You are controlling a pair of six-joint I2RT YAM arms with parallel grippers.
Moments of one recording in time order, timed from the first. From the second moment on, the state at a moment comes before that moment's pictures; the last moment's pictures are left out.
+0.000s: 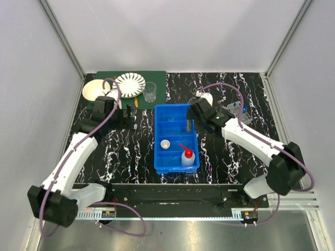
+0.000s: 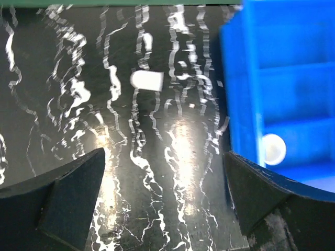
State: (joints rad) left arm -0.35 1.05 1.02 -0.69 -0.05 -0.23; right arm 0.69 1.49 1.16 -0.60 0.34 0.52
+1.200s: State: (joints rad) left arm -0.06 1.82 1.19 -0.73 0.10 -1.20; right arm 0.69 1.26 1.00 -0.60 0.33 0.51
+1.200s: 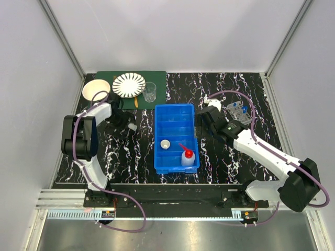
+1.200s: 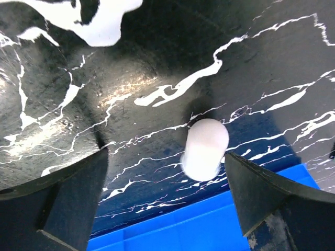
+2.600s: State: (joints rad) left arm -0.06 1.95 1.31 -0.70 0.13 -1.07; right arm 0.69 1.31 0.96 -0.56 0.33 0.48
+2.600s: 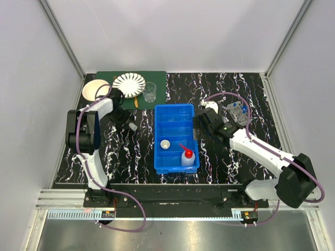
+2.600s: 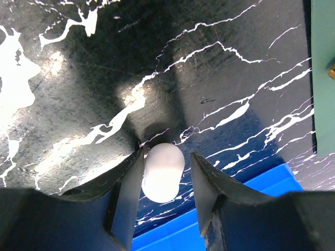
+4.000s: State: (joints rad) left arm -0.23 1.59 1.34 -0.54 0.09 -0.66; right arm 0.69 1.09 0.99 -0.67 0.43 0.51
